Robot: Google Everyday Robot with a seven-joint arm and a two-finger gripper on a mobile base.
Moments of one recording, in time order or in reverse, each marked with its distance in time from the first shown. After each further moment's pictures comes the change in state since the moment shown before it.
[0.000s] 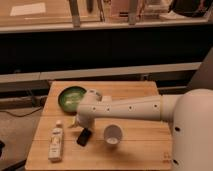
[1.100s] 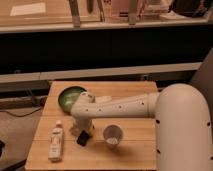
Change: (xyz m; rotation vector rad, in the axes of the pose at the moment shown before) arm -0.004 0.003 0.040 -0.114 -0.037 0.080
